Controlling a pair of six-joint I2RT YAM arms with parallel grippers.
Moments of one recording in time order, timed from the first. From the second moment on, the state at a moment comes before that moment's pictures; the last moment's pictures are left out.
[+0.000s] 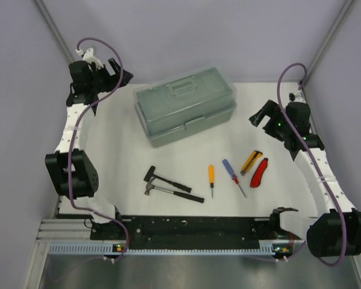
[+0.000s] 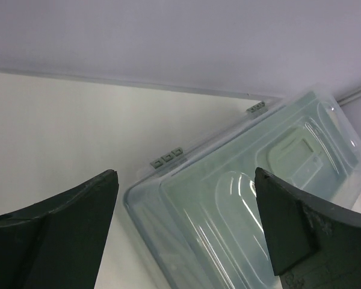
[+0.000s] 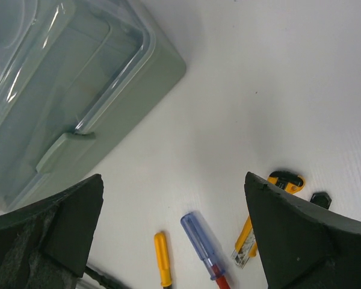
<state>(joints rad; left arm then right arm) 0.10 1.62 1.56 -0.17 0.43 -0.35 0.04 1.12 0.97 -0.38 -0.10 0.56</state>
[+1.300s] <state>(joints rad) 0.12 1.82 1.32 0.20 0.91 -0.60 0.29 1.78 1.10 0.20 -0.35 0.77</state>
